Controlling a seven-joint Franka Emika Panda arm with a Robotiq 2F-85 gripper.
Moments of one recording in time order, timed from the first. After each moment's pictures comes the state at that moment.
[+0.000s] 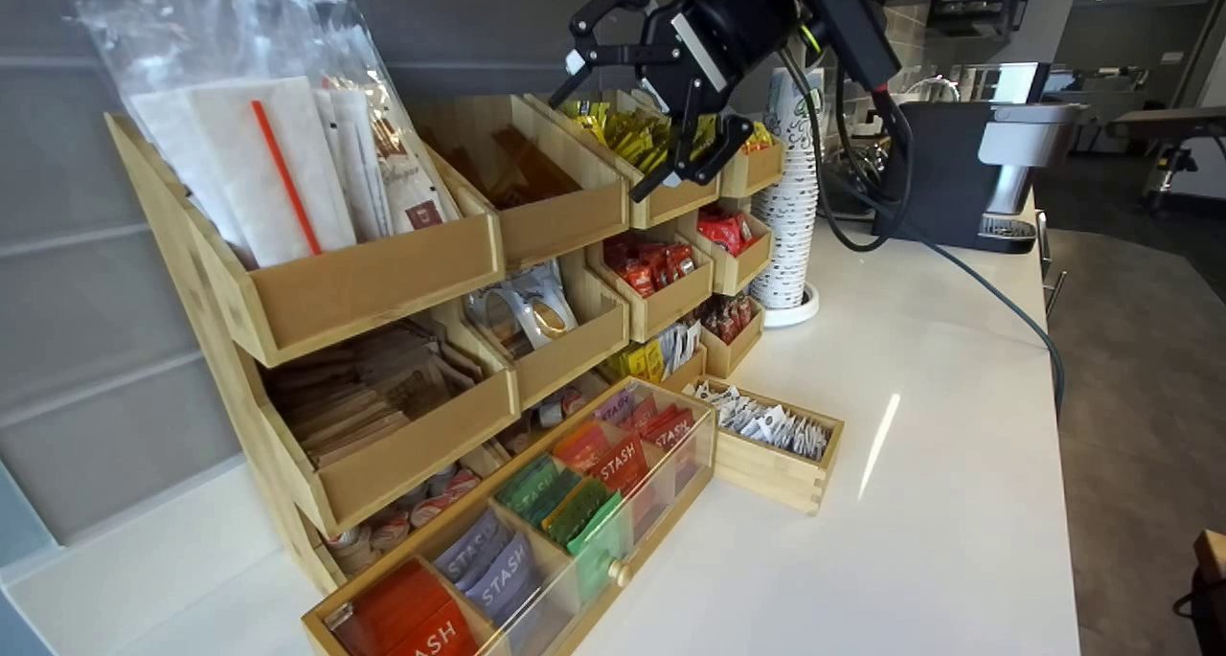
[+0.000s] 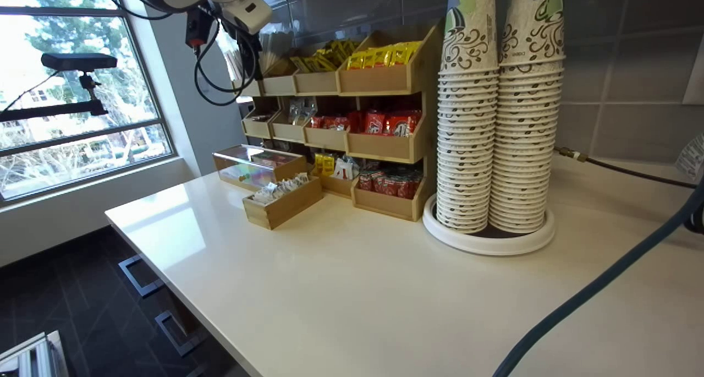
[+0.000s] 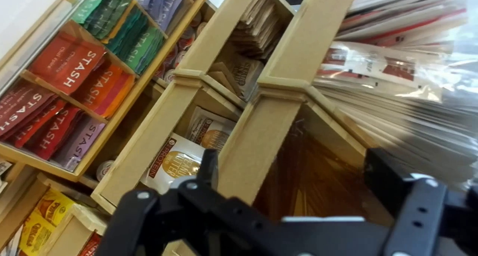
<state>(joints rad) 0.07 -0.05 0.13 -1.99 0.84 2.52 0.44</state>
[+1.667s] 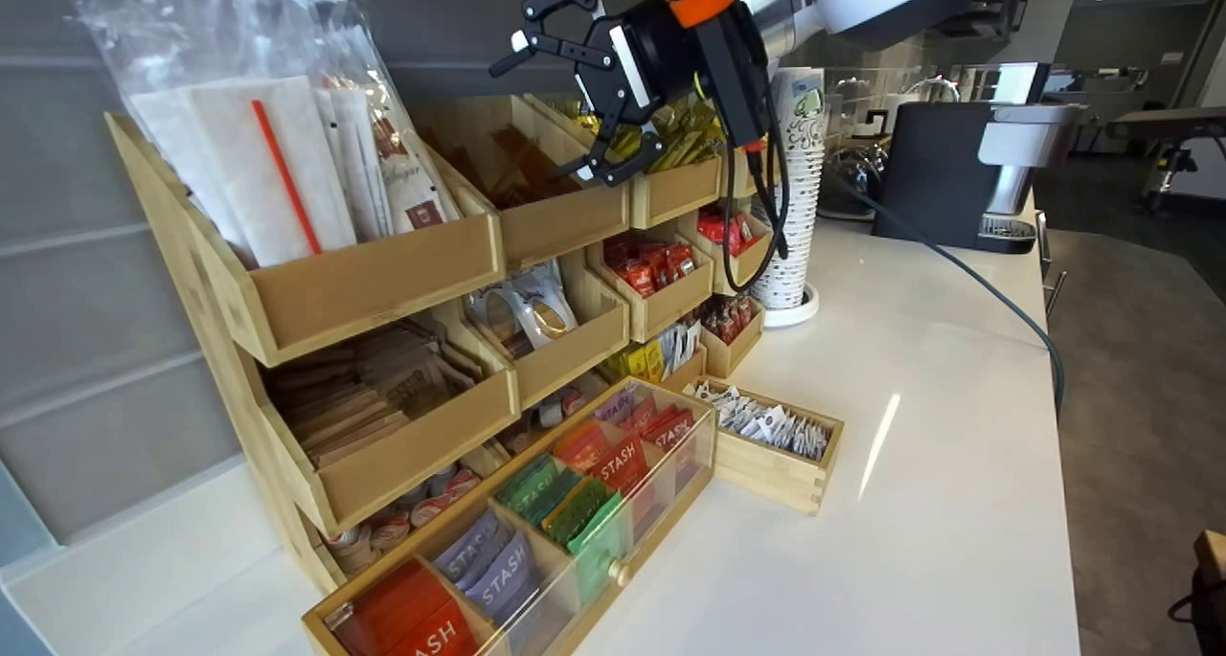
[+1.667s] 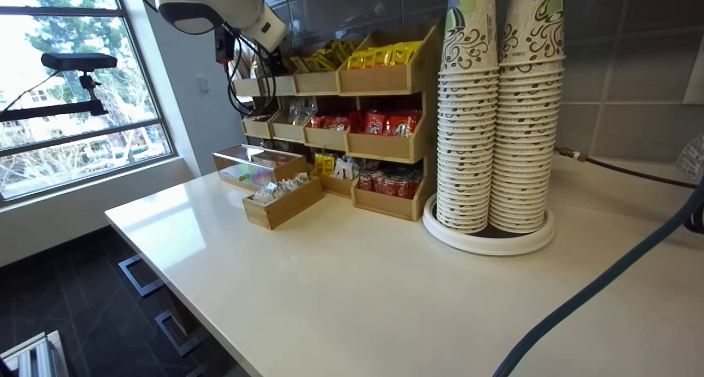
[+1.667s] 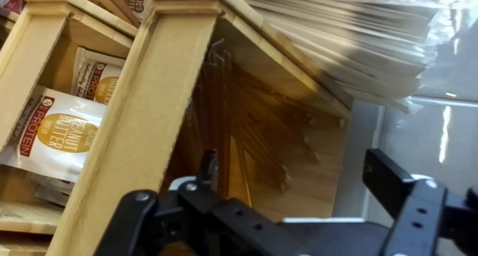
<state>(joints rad) 0.11 0.12 0.17 -1.85 1.33 2.88 0.06</state>
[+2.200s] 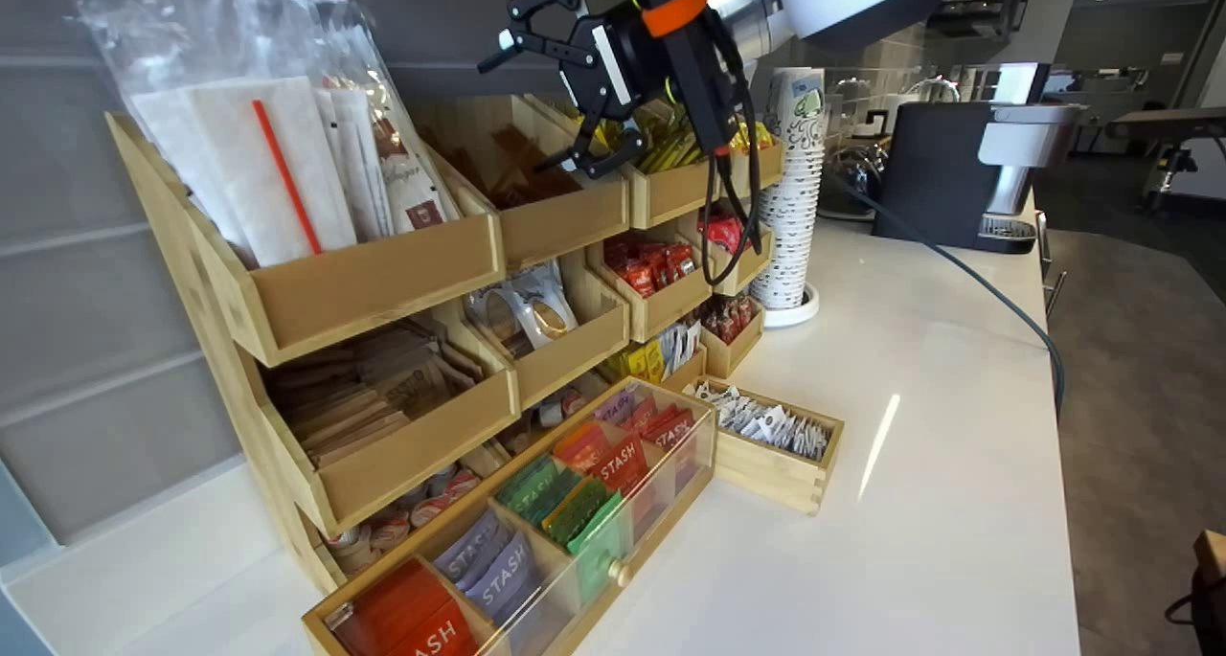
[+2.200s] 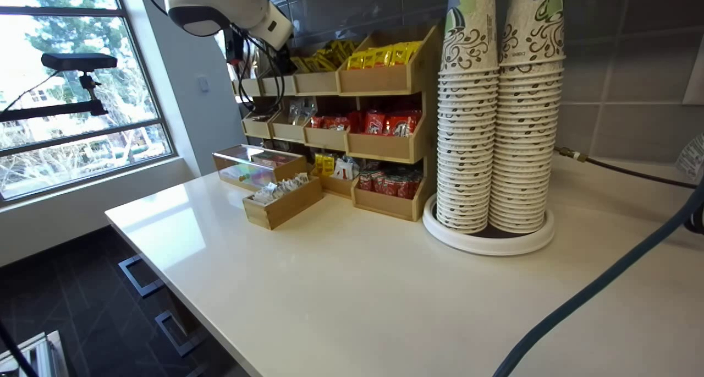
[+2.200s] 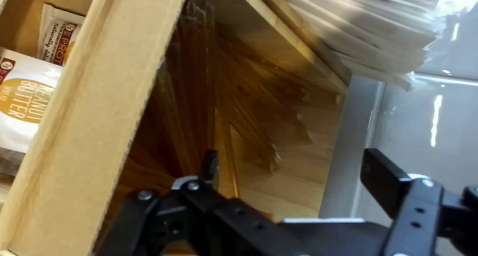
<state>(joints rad) 0.11 0.18 0.18 -1.78 1.33 2.96 0.02</state>
